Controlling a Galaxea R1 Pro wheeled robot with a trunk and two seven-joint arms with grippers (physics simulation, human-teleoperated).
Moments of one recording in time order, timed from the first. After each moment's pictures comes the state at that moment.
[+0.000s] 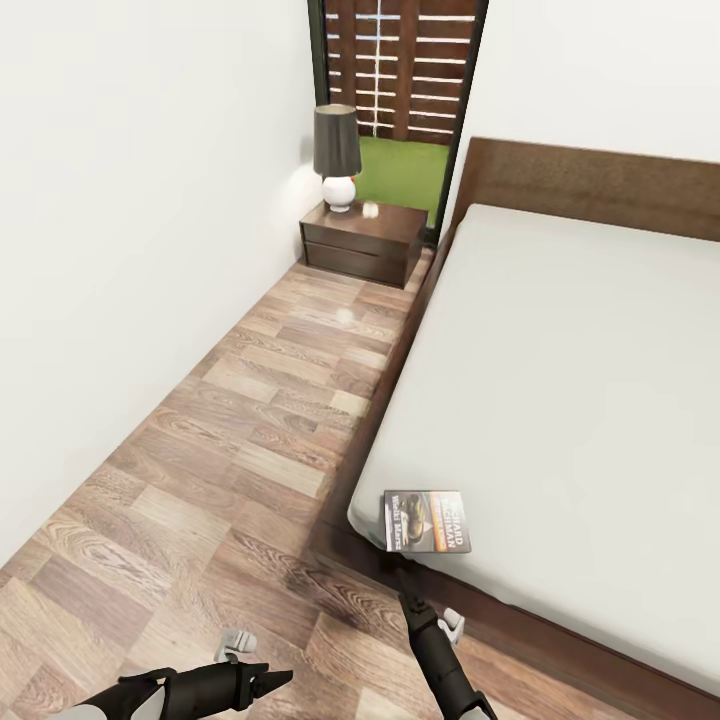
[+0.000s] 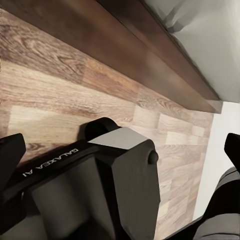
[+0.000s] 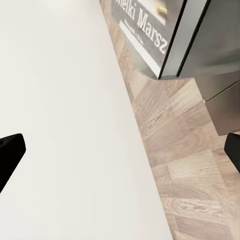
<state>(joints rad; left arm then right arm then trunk) -0.60 0.15 -0.36 -0.02 0.45 0.01 -1.06 -0.42 0.12 0.24 -0.24 -1.35 -0.07 1.02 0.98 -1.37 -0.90</state>
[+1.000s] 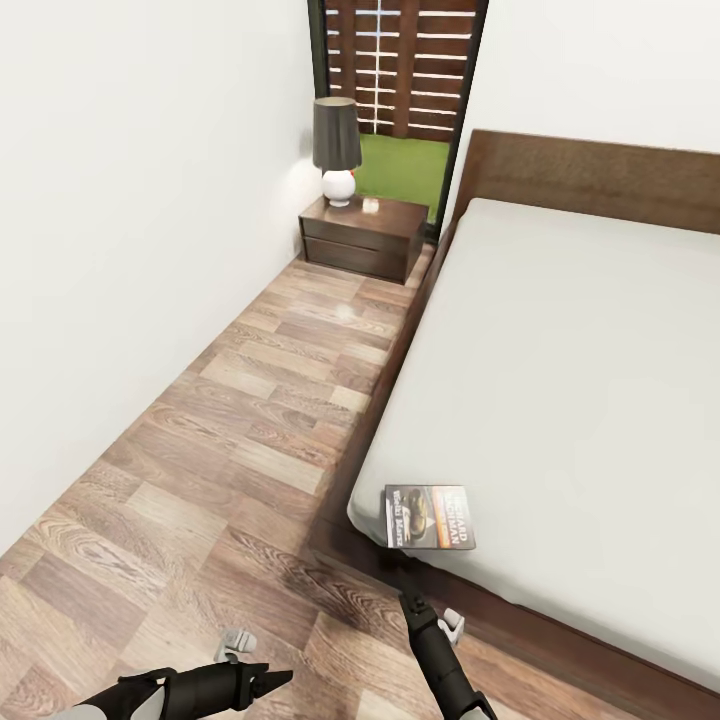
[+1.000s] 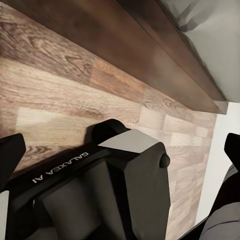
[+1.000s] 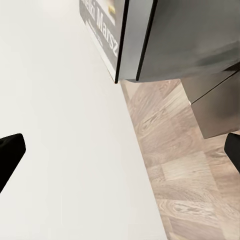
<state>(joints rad) -0.60 0.15 -0.36 -0.02 0.45 0.01 -1.06 -0.42 0.12 0.24 -0.24 -1.35 -0.07 1.02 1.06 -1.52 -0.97</state>
